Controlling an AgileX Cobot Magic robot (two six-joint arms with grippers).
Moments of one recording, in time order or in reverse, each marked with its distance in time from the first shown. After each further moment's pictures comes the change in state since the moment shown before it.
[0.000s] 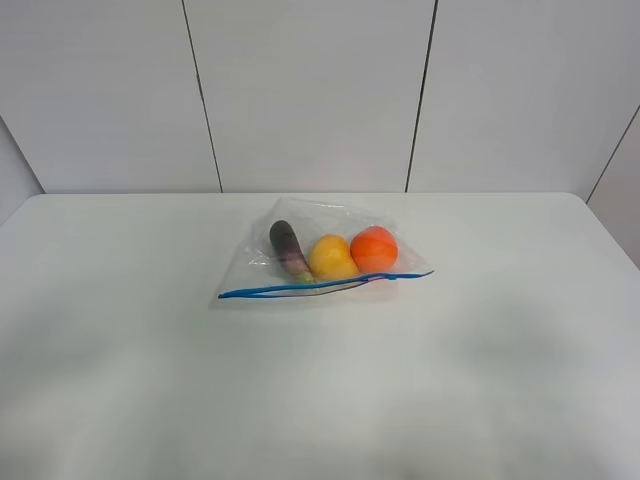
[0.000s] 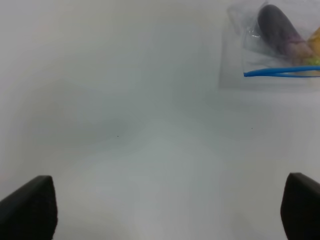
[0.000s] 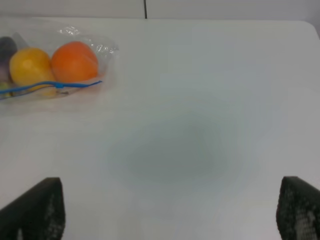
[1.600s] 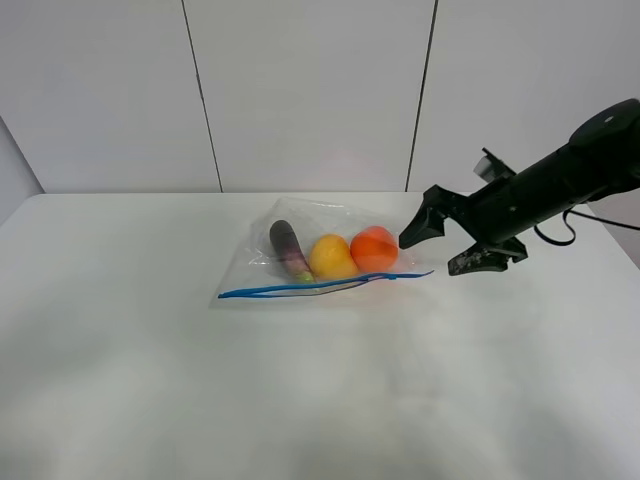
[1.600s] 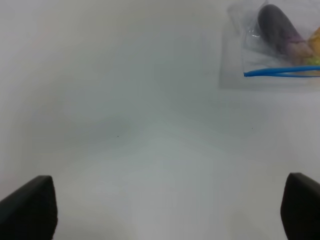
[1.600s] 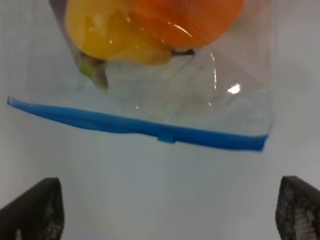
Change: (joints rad) left arm 0.000 0.000 0.000 0.000 0.000 0.000; right arm 0.000 1.807 -0.645 0.796 -0.188 -0.408
